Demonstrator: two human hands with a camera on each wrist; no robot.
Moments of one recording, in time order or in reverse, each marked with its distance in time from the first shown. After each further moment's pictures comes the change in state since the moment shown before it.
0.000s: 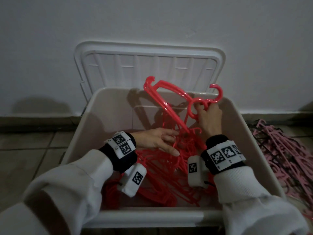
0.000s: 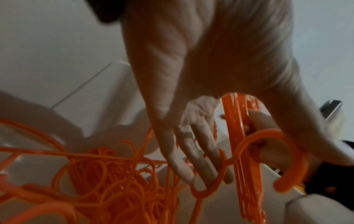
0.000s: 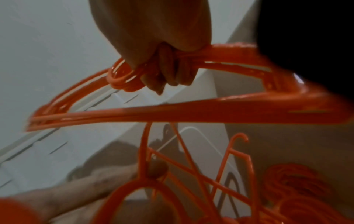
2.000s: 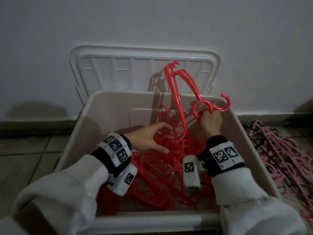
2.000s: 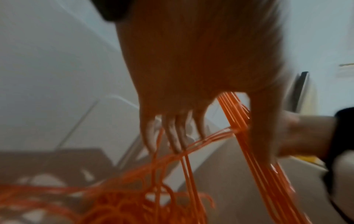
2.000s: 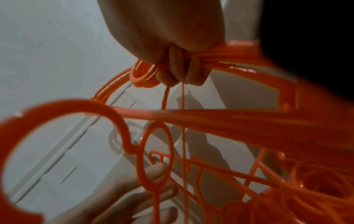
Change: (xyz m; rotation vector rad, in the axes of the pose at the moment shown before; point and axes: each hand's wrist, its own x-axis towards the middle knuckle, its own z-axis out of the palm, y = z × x) left_hand 0.008 -0.017 -0.024 0.450 0.251 0.106; right_hand 0.011 0.010 -0.005 0.088 0.057 0.279
